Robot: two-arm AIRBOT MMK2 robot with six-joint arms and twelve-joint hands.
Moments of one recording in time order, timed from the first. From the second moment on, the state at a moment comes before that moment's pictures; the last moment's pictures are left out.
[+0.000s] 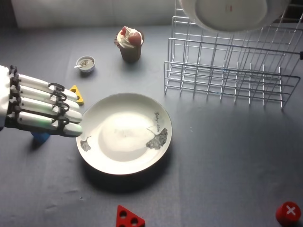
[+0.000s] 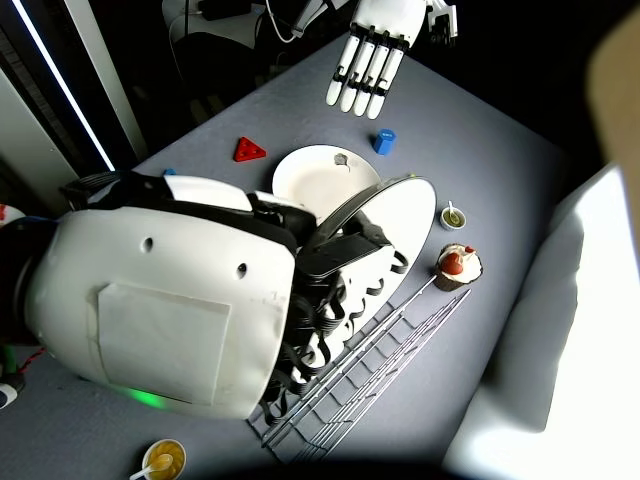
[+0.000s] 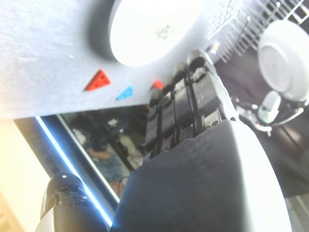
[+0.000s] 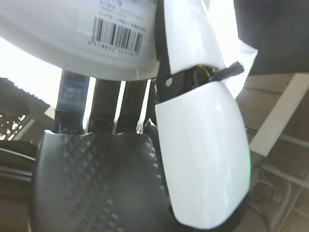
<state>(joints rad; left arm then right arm) 0.58 -0.85 1.49 1.34 -1.22 0.05 -0.17 -0.91 1.17 0.39 0.36 -0.24</state>
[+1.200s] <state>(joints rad) 0.55 -0.90 1.53 1.35 -1.23 0.05 -0.21 -1.03 1.32 0.36 0.29 -0.14</state>
